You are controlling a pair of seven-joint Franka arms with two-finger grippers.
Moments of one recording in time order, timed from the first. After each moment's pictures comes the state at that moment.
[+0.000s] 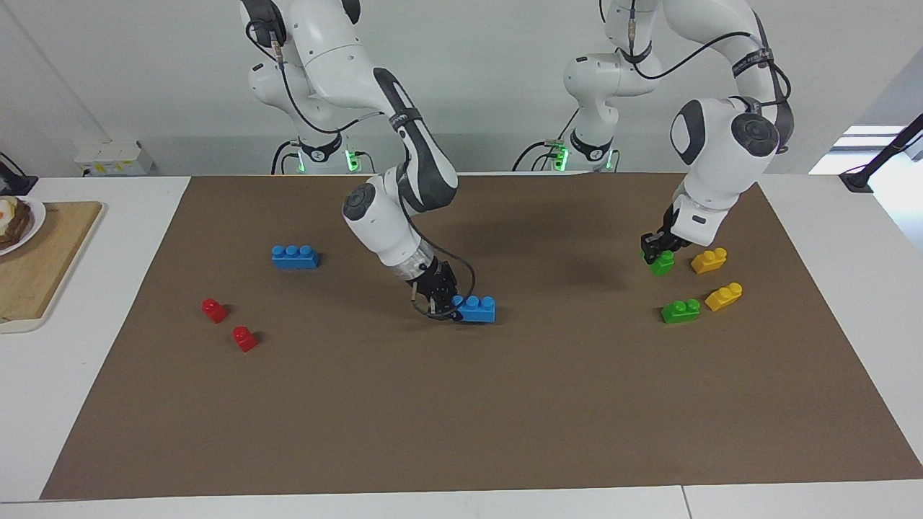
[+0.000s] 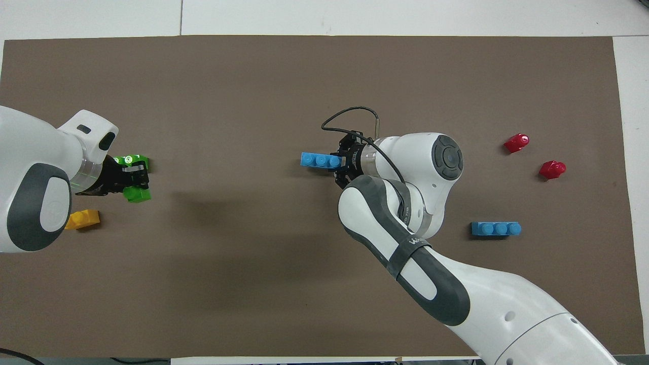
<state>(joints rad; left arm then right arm) -0.04 0.00 -0.06 -2.06 -0.02 2.01 -0.32 0.51 0.44 -0.01 -1.91 0.75 2.62 1.58</state>
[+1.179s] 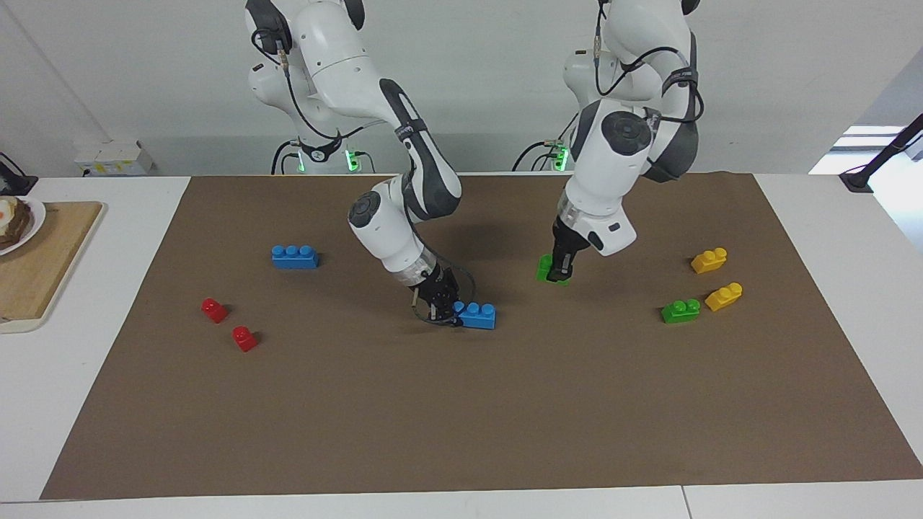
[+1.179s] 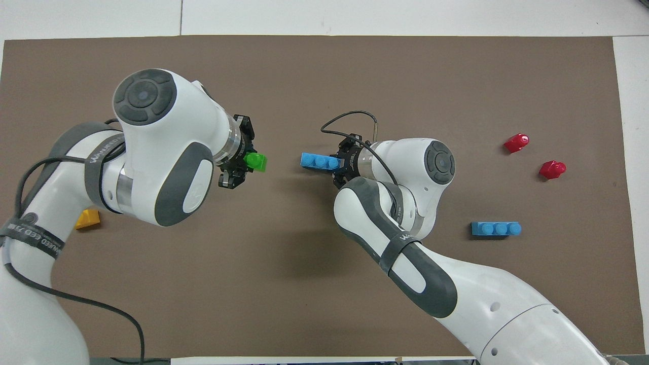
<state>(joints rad) -0.40 0.24 -0.07 -1.73 -0.10 2.03 -1.79 0.52 0.47 -0.01 -1.91 0.77 2.65 1.60</state>
